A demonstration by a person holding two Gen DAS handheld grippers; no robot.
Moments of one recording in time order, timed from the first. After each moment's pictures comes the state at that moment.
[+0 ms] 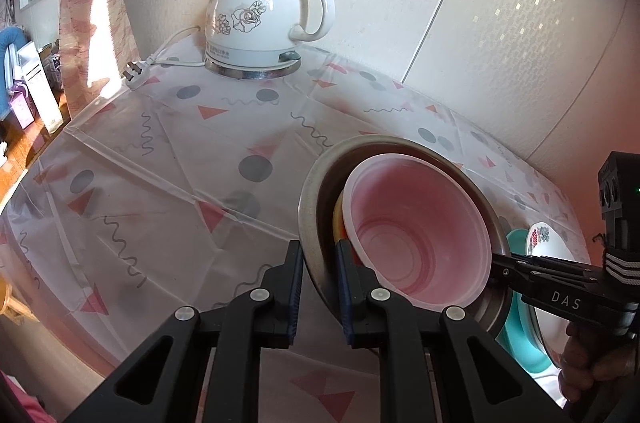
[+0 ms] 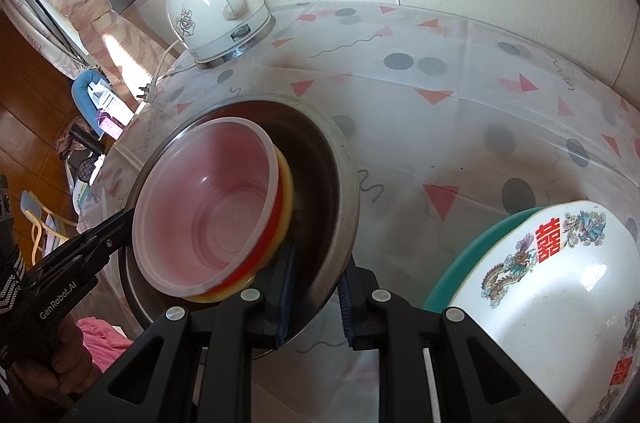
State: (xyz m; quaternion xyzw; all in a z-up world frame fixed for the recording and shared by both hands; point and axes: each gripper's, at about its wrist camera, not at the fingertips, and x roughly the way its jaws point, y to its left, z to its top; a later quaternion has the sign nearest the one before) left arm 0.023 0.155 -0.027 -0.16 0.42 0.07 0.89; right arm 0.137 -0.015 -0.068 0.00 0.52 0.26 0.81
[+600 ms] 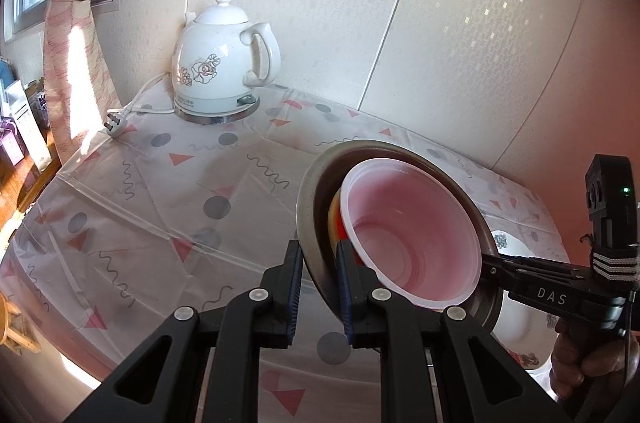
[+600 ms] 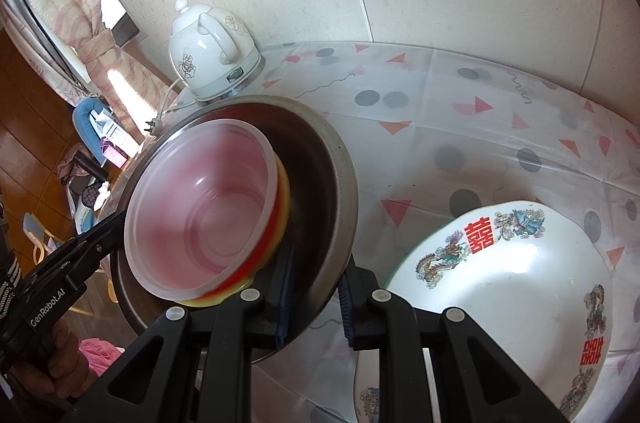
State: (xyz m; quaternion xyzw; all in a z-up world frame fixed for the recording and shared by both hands) left arm 0.018 0.119 0.020 -0.13 0.38 0.04 0.91; right arm 0.121 -0.057 -0.032 0.03 0.49 0.24 0.84
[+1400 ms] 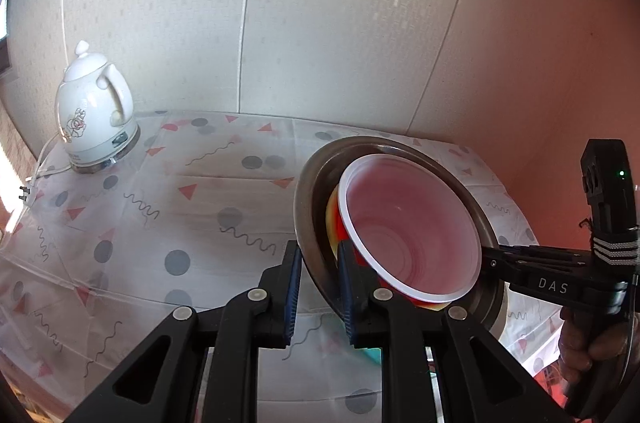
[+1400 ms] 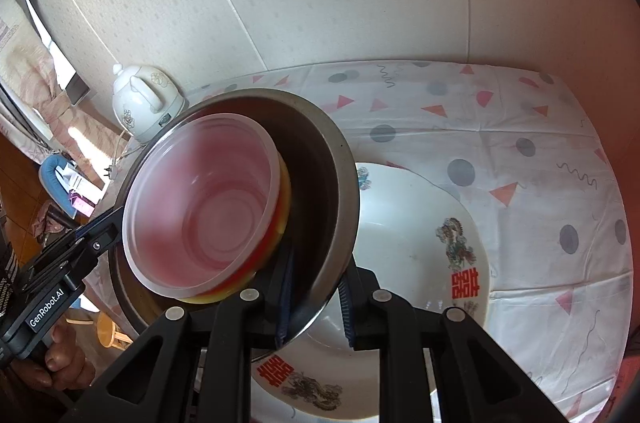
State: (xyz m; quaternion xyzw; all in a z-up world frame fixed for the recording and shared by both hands) left arm 0.046 0.006 0.034 -0.05 0.38 -0.10 0.92; right arm 0.086 -0.183 -0.021 0.09 0.47 0.13 0.87
